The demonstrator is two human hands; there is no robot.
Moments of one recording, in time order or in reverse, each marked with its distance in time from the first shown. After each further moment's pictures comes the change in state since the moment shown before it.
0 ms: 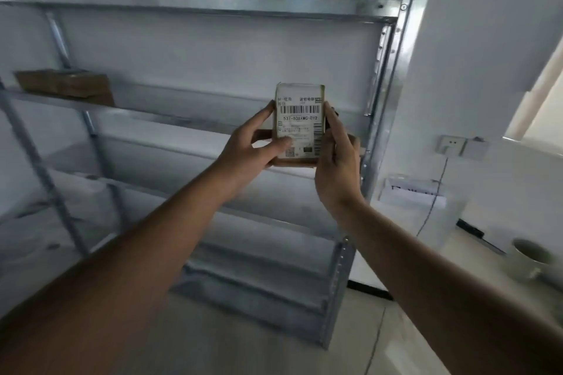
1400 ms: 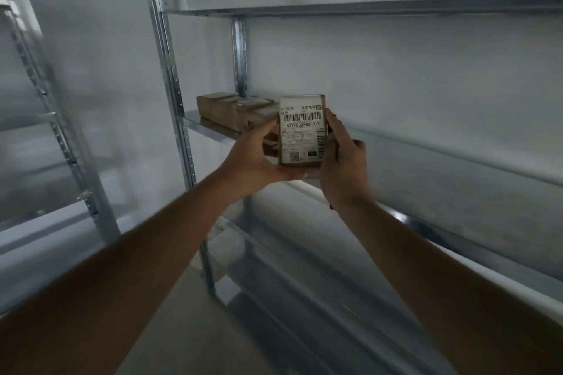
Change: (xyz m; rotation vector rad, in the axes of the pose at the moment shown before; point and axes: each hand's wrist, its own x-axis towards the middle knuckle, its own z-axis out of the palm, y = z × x) left_hand 0.307 -0.248 -0.727 0.485 0.301 0.073; right_hand 0.252 -0.005 0.832 0.036 -0.362 0.027
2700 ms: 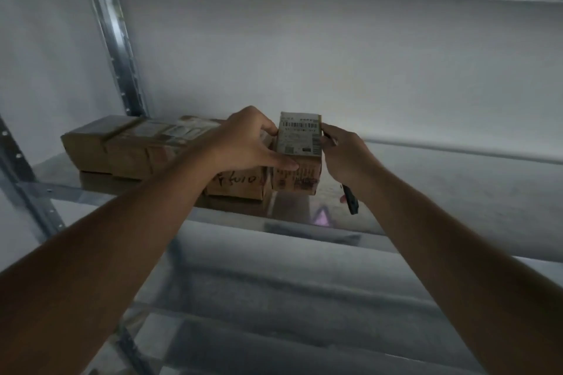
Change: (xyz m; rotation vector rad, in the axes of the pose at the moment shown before) left_hand 0.302 -0.212 -0.033 0.185 -0.570 0.283; right_hand 0.211 0.067 0.136 -0.389 0.106 0.462
